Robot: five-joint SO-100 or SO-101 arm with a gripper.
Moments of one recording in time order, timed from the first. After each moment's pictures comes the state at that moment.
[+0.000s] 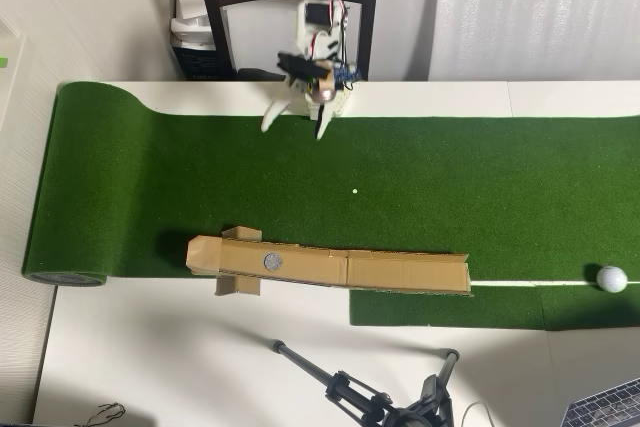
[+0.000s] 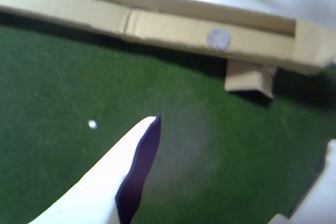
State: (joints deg) arm 6.9 138.7 84.2 95.2 74.1
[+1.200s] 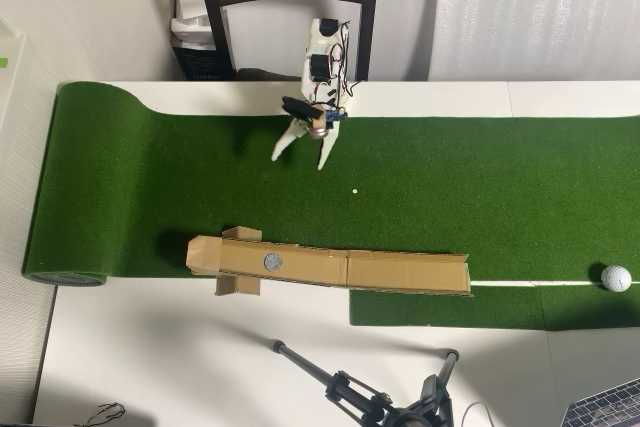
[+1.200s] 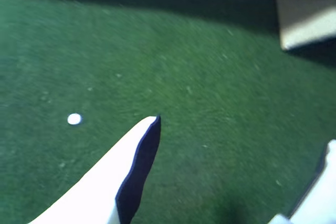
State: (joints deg) arm 1.9 190.6 167.0 60.2 81.6
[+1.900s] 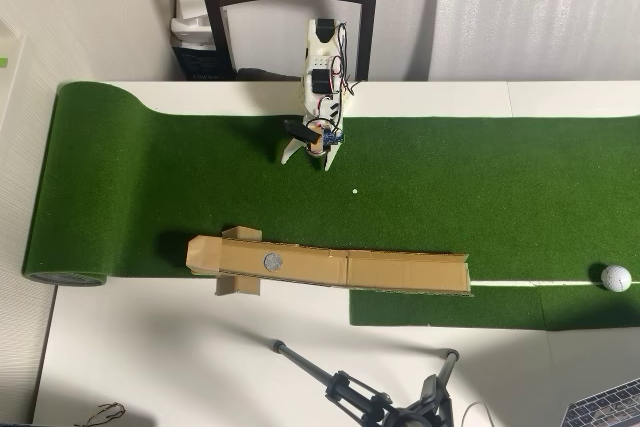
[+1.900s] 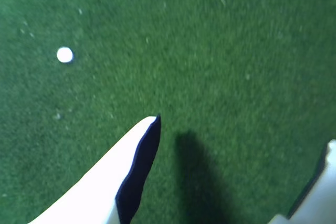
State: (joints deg) arm 0.3 190.6 178.7 64.9 91.0
